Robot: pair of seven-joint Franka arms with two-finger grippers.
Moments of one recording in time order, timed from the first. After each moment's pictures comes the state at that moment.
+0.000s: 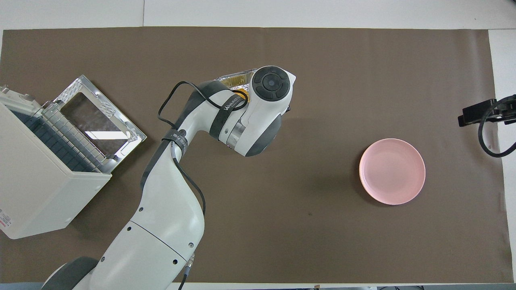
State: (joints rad) left arm -0.74 0.77 0.06 -1.20 -0.03 2.01 -0.93; right arm -0.01 0.02 -0.07 -1.60 0.02 1.58 -0.11
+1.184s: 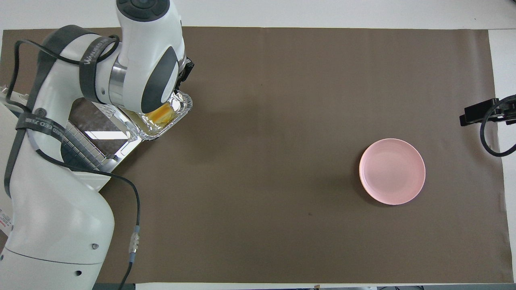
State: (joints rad) left arm -0.58 0.58 0.34 -1.21 -0.05 1.67 -1.07; right arm -0.02 0.02 -0.08 -1.60 0.02 1.58 -0.10
